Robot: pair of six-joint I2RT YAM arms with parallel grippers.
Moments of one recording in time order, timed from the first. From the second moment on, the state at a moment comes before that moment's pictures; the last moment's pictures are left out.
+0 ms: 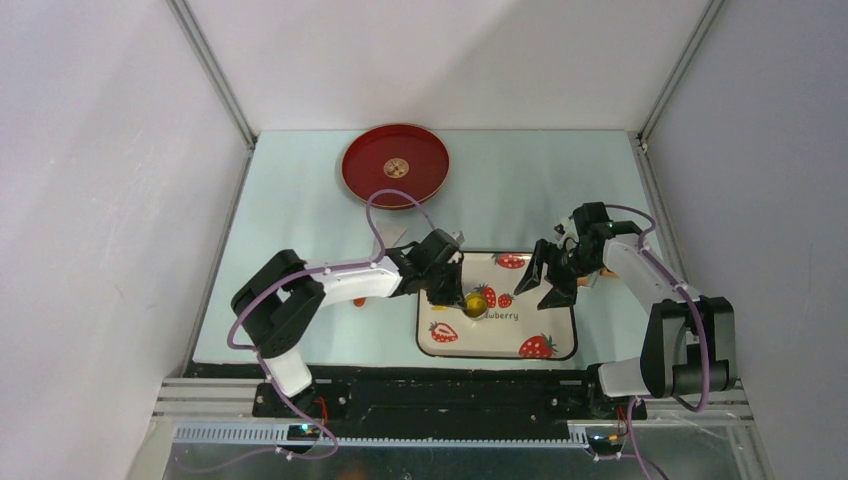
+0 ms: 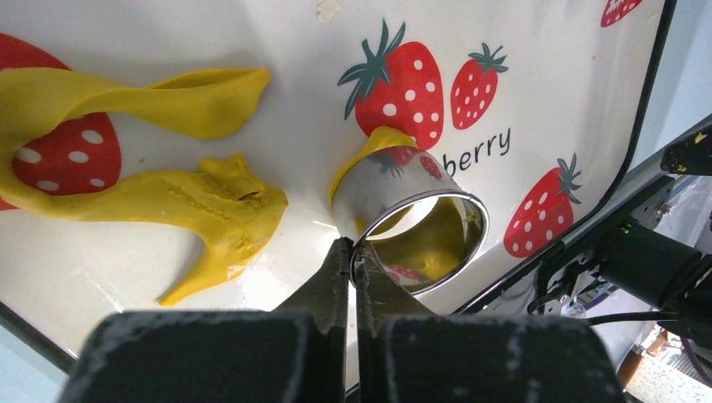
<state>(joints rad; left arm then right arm) -0.89 1.73 0.99 -0.21 0.19 -0.79 0.10 1.38 0.90 -0.91 -0.59 0.43</state>
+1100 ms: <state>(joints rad) -0.77 1.60 1.04 -0.26 0.24 -0.78 0.09 1.35 0.87 -0.89 -0.60 0.44</state>
